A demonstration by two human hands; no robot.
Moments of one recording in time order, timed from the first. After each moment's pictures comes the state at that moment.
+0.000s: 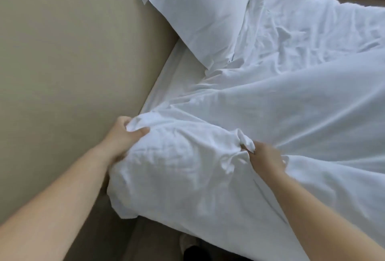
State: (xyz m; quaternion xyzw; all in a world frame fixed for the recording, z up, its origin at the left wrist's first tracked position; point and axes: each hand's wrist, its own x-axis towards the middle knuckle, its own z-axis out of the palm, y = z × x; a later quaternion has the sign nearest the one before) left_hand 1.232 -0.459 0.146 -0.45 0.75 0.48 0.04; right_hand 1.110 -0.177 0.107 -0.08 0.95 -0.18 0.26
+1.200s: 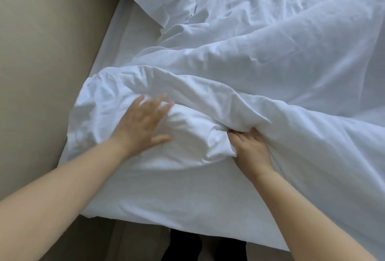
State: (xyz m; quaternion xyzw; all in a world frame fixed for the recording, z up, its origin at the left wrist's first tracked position) left_hand 1.160 -0.384 0.022 0.11 0.99 0.02 -0.08; right_hand 1.111 -0.109 0.000 -0.33 0.94 -0.07 -0.09
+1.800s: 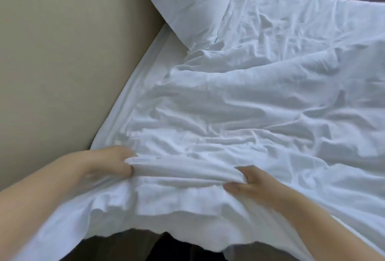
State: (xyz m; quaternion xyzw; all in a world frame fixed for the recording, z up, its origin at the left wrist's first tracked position) left_hand 1.297 -0.356 0.153 -0.15 0.84 0.27 0.45; right_hand 1.184 -0.059 0.164 -0.25 0.77 -0.32 0.48
